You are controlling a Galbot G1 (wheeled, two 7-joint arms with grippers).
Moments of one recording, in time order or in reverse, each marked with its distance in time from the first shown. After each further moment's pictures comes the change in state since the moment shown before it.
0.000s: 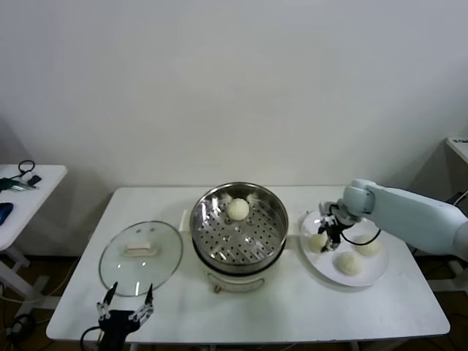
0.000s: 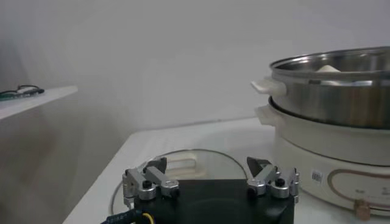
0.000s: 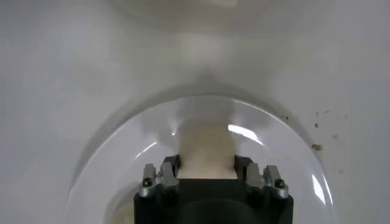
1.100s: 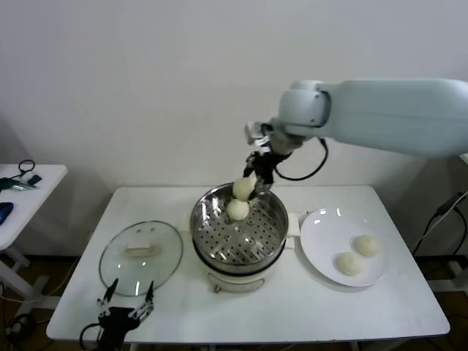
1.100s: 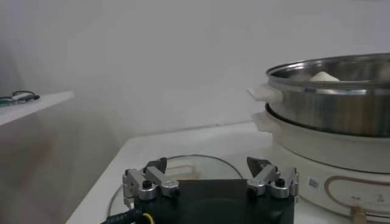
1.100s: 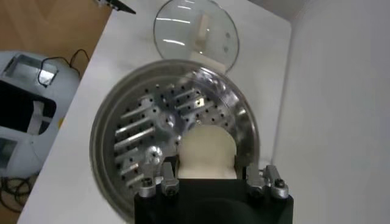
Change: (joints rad) left arm -0.002 0.025 0.002 -0.016 -0.016 0.008 -0.001; right arm 0.612 0.364 -0.255 0.373 0.554 -0.196 0.133
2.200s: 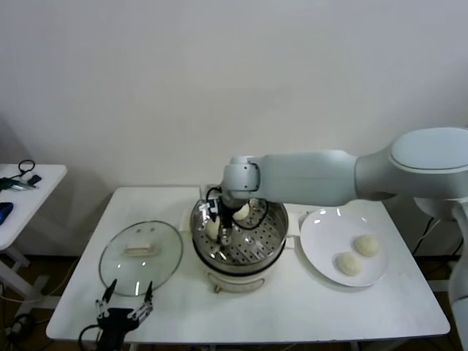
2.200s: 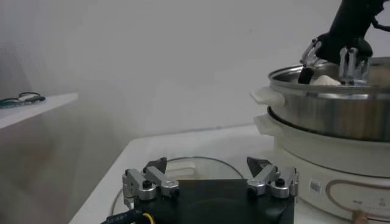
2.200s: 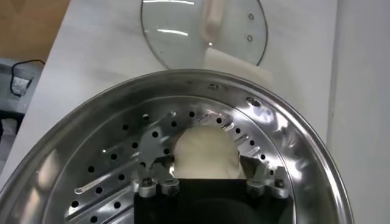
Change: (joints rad) left arm 0.015 -0.015 -0.001 -0.015 0.007 -0.010 -0.005; right arm -0.270 0.148 0.033 -0.144 -0.072 -0.063 0.140
